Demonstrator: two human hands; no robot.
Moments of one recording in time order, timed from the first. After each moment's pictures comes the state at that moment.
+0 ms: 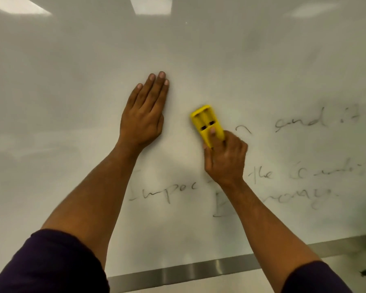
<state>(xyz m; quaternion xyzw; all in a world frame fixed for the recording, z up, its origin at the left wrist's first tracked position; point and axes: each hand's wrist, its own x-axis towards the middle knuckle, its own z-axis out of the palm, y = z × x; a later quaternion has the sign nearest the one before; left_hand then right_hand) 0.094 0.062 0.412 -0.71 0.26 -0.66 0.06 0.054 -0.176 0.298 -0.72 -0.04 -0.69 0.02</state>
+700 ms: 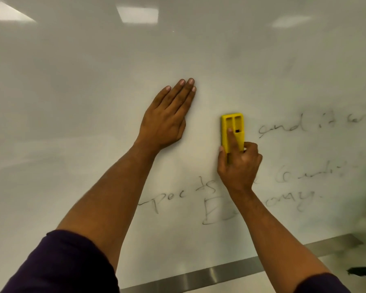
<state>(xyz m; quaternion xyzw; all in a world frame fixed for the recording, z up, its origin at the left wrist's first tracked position) 0.085 -0.017 0.431 -0.72 0.33 -0.61 0.09 0.043 -0.237 0.294 -0.73 0.06 -0.67 0.13</state>
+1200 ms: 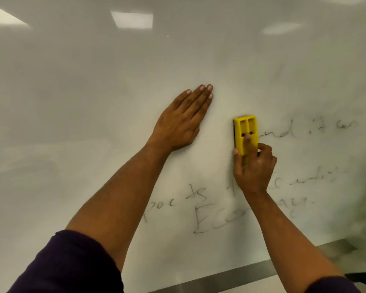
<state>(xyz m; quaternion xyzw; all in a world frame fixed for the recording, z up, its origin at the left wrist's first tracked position) 0.083 -0.076 0.442 -0.70 0.38 -0.58 0.14 0.040 -0.309 0.299 -0.72 0.04 -0.68 0.11</state>
